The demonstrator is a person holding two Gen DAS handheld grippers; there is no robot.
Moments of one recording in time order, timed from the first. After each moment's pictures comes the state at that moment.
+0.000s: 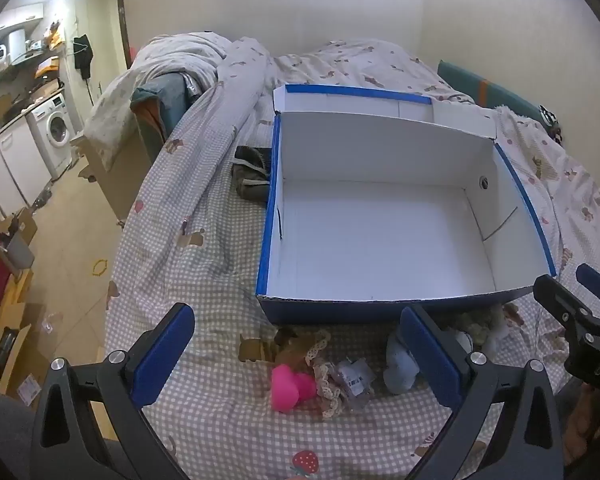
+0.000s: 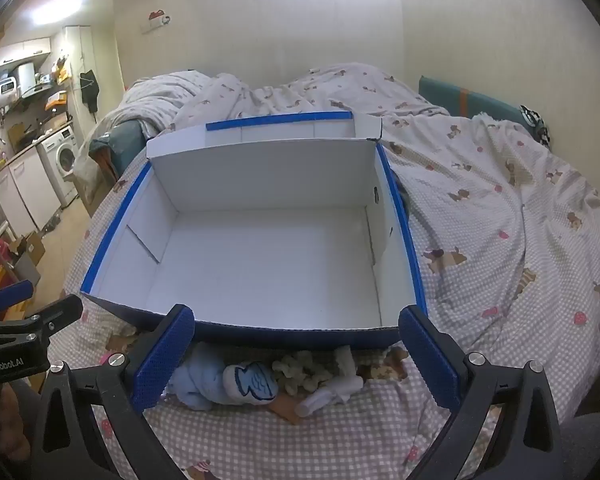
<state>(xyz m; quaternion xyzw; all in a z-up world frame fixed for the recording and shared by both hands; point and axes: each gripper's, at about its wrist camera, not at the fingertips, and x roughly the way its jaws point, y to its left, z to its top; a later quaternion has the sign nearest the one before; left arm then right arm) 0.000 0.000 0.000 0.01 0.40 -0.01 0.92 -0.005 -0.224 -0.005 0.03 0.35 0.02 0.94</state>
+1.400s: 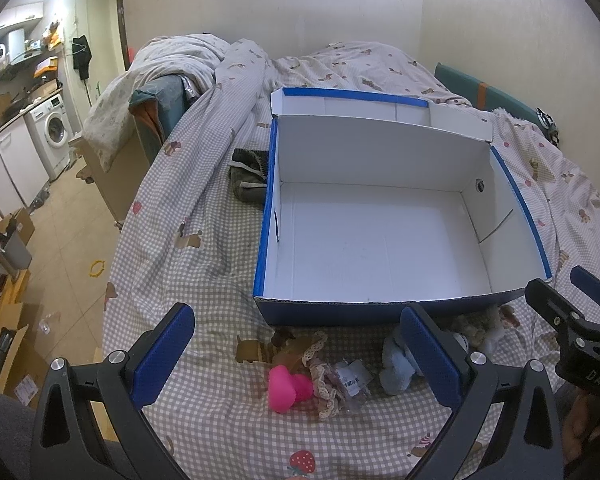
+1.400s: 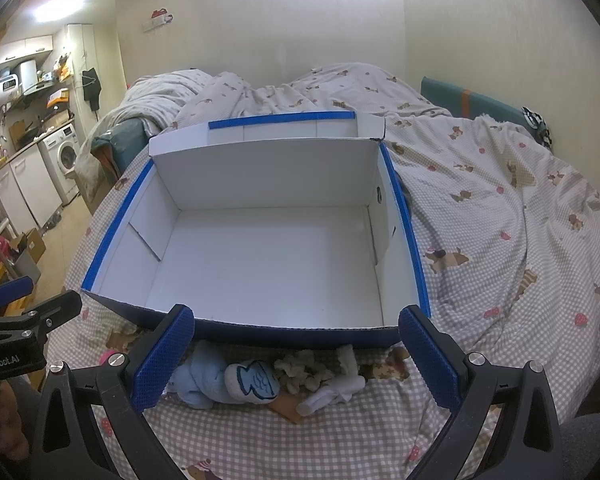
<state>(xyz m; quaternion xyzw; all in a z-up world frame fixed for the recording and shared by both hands) -0.001 -0.002 0.002 0.01 0.39 -0.01 0.92 -0.005 -0.223 -0.007 0.03 0.35 0.02 0.94</state>
